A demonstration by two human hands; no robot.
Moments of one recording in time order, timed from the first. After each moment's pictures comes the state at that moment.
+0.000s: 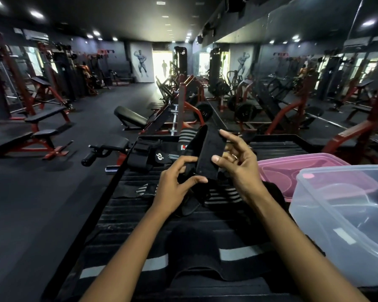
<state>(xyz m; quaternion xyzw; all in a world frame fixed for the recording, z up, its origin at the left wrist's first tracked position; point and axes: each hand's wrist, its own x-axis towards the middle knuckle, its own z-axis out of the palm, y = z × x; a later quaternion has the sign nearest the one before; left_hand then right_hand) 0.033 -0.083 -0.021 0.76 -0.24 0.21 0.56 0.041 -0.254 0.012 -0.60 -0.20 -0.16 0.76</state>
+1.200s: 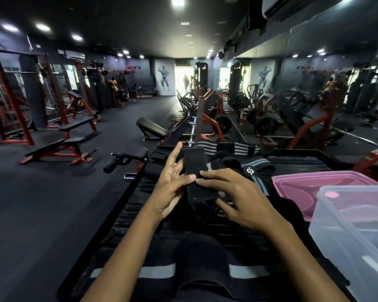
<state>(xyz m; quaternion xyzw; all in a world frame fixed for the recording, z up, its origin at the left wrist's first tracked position) 0.035 -0.054 -0.004 0.56 -0.21 0.04 0.80 0.010 -0.250 0.014 -0.86 -0.39 -0.23 0.24</state>
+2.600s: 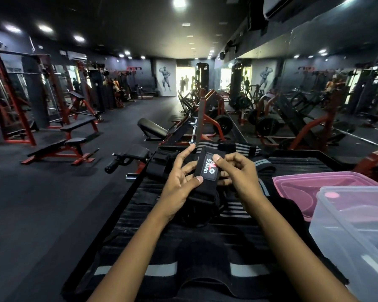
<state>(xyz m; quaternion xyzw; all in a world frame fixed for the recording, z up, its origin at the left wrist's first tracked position) 0.021 -0.068 0.001 0.63 -0.24 0.10 0.73 0.038 -0.224 0.027 -0.64 -0.11 -0.10 0.76</state>
